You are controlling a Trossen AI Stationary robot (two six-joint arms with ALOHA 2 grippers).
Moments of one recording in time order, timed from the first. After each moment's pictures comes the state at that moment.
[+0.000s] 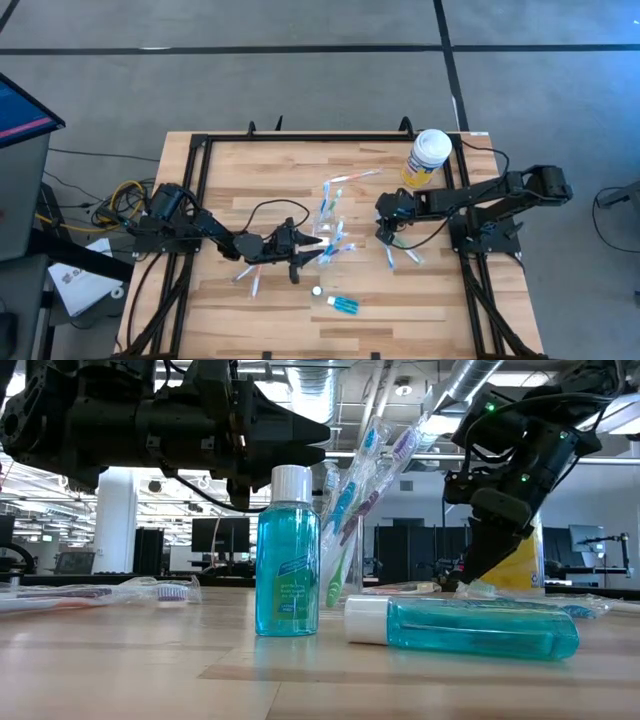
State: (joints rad) left arm -0.35 1.90 0.54 1.43 -0.50 -0.22; right arm -0.04 1.34 0.53 -0.23 0.18 0.41
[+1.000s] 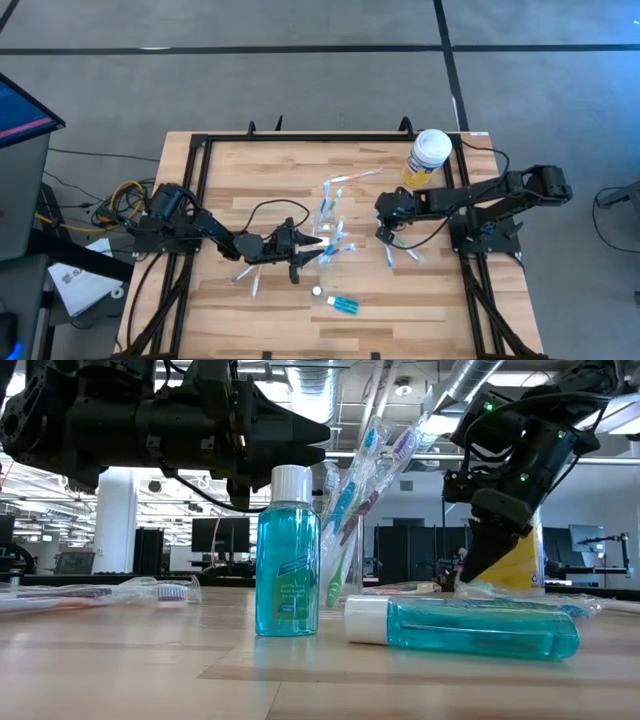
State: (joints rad) left arm -0.35 1.90 0.54 1.43 -0.50 -0.22; right arm -0.04 1.34 0.54 -0.24 0.18 0.37
